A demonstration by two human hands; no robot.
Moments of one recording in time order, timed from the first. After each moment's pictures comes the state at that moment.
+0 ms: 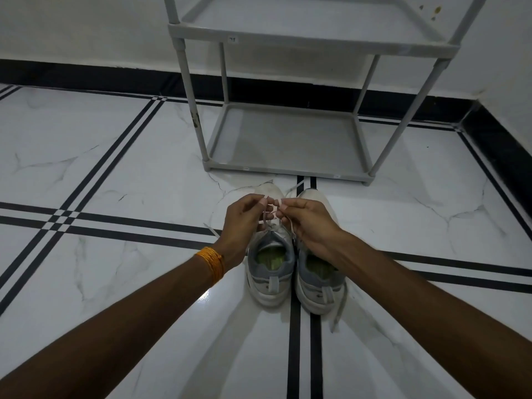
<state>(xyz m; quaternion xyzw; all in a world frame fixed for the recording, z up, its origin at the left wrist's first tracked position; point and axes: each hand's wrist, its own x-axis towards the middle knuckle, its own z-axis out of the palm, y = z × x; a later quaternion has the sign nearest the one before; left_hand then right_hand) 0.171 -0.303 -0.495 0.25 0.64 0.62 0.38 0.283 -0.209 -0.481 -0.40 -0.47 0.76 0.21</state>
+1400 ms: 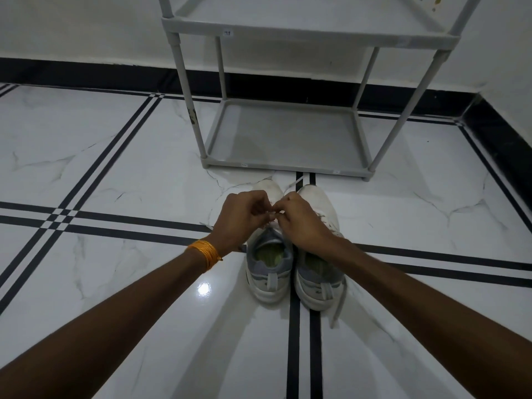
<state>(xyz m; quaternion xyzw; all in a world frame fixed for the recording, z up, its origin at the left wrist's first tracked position) 0.150 -0.298 -0.500 0.54 0.73 0.39 0.16 0.280 -0.213 -0.486 -0.30 -0.91 0.28 0.10</state>
